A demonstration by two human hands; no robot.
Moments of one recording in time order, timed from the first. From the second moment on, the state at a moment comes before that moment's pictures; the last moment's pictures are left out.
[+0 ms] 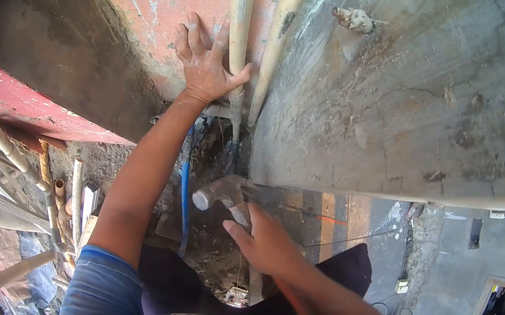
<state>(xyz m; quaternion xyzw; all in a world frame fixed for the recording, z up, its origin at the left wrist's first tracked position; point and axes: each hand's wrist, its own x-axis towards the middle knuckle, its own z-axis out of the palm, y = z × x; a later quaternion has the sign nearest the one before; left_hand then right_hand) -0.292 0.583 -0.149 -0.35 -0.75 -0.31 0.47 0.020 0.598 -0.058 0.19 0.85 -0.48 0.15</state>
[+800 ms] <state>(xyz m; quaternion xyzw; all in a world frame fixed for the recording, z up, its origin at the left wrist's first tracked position) -0.268 0.577 -0.125 -0.33 -0.83 -0.29 0.35 0.238 0.801 -0.352 0.16 0.95 -0.18 0.19</state>
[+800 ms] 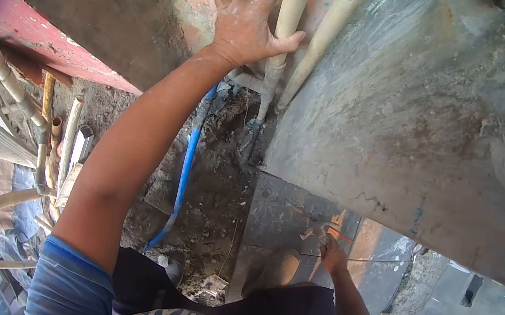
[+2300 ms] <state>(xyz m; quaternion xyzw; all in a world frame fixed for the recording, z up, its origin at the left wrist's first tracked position) -0.266 0.575 -0.128 -0.33 -0.81 -0.30 0.39 -0.169 0.628 -0.325 0.34 0.82 -0.29 -0.36</state>
